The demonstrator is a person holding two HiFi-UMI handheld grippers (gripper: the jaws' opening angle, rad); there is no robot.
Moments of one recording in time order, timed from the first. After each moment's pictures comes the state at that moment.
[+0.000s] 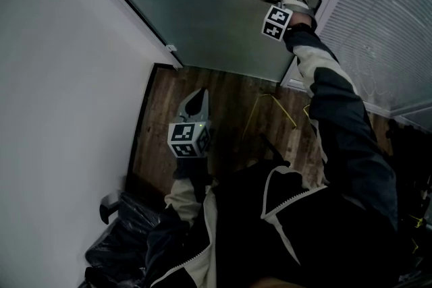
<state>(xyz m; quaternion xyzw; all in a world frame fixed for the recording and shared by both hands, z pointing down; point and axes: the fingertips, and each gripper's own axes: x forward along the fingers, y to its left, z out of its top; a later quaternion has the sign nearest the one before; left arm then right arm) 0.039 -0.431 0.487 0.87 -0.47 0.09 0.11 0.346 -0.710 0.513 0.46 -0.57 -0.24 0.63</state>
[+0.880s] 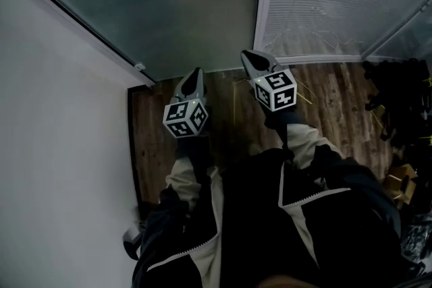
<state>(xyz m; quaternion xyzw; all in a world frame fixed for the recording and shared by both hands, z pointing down) 0.064 -0.414 0.464 0.93 -0.33 0.02 0.15 0.195 -0.384 0.464 0.65 -0.76 0.10 0.04</state>
